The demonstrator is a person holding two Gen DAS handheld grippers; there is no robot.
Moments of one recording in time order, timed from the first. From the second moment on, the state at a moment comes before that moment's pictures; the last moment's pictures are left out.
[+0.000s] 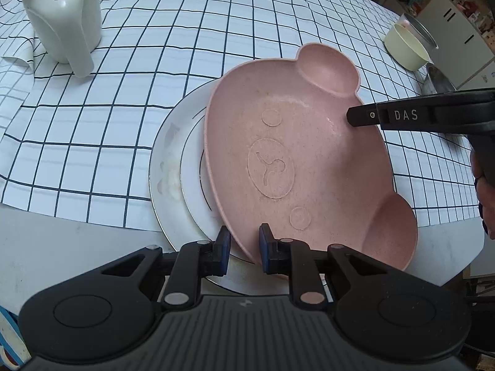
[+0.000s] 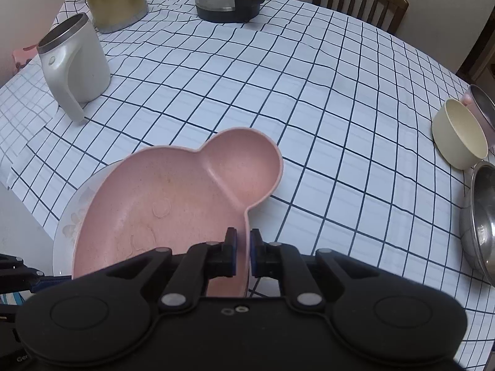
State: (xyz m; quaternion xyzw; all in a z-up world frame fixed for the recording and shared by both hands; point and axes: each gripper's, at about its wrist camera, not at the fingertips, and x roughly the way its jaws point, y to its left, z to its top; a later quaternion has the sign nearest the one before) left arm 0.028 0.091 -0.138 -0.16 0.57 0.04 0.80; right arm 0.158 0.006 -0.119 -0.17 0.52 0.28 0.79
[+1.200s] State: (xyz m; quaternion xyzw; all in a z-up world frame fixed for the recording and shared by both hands) left arm 0.013 0.075 -0.074 -0.10 0.48 0.00 0.87; right arm 0.095 -0.032 -0.053 -0.09 0.45 0.30 0.83
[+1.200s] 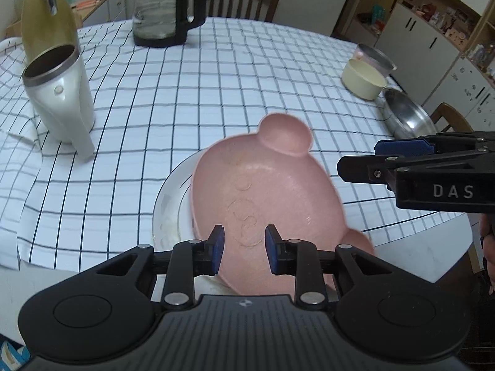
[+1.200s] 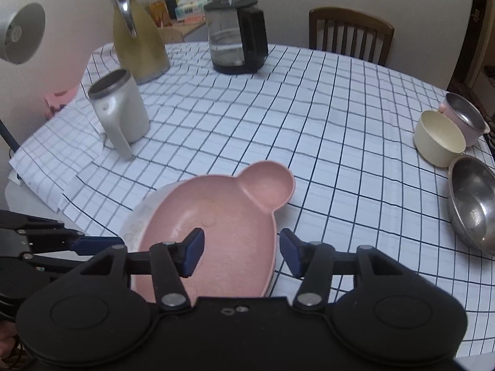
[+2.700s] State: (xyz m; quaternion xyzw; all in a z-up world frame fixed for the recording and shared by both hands) left arm 0.227 -0.184 -0.055 -0.03 0.37 -0.03 0.93; right arm 0.215 -0.324 -0.037 -0.03 0.34 0.15 0.93
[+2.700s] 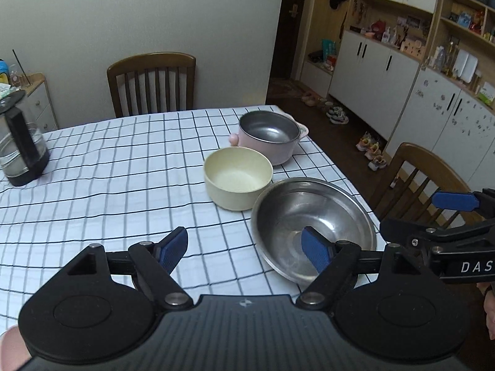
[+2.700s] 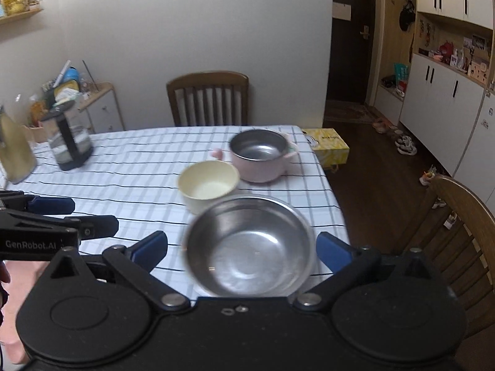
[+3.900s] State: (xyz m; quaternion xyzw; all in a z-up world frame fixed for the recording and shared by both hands) left arm 0.330 -0.226 -0.146 -0.06 0.50 0.02 0.87; right arm 0.330 -0.365 -0.135 0.00 0.47 0.15 0.87
